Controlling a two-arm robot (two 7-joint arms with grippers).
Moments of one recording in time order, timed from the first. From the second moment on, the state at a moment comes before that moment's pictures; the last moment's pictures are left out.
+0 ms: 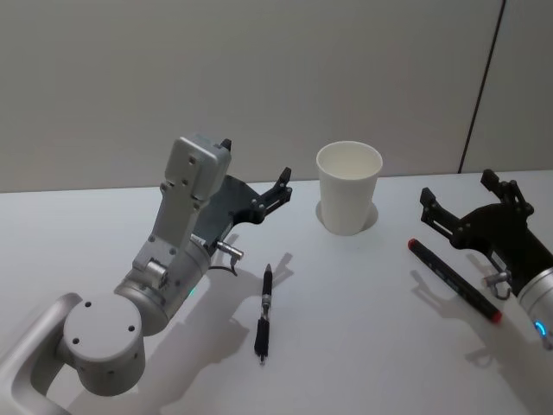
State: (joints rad) left arm -0.24 0.38 0.45 -1.63 -0.20 0.01 -0.01; right arm -0.01 0.34 -0.23 -1.77 0.29 0.03 0.07
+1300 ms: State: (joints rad) left arm -0.24 0.38 0.45 -1.63 -0.20 0.01 -0.01; right arm -0.02 0.34 -0.22 -1.77 0.29 0.03 0.07
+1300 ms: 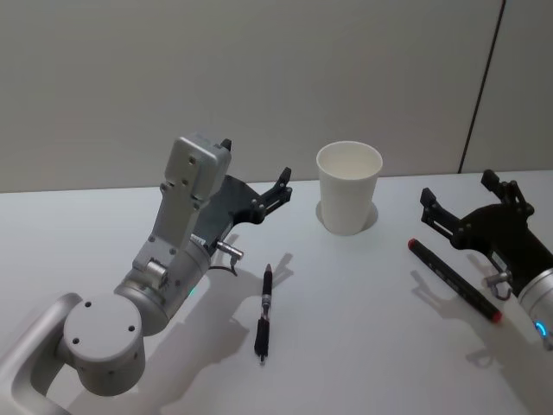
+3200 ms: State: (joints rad) left arm -0.24 0.38 0.45 -1.63 -0.20 0.01 -0.01; right arm -0.28 0.47 -0.15 -1.97 0.35 0.13 -0.08
